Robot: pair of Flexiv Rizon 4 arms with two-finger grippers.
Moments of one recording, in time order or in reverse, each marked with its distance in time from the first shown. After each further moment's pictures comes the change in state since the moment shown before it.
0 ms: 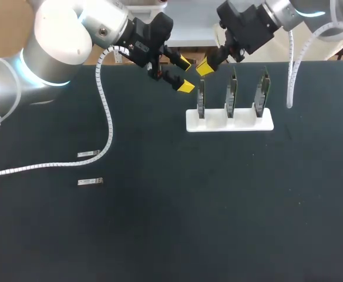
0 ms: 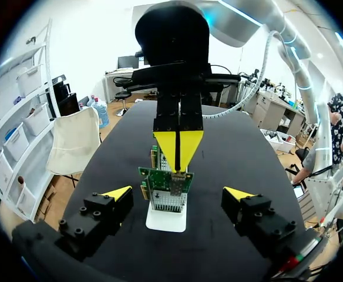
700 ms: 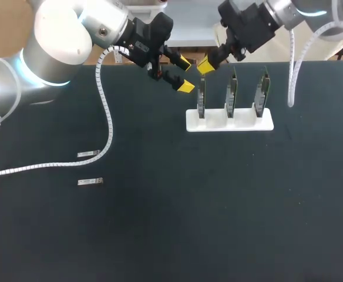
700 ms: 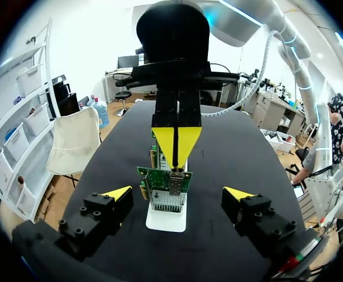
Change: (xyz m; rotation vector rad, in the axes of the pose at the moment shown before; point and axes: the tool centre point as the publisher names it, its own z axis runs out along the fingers) left arm 0.000 0.000 0.000 0.000 0.000 0.000; right arm 0.003 -0.003 -0.002 0.015 0.017 -0.021
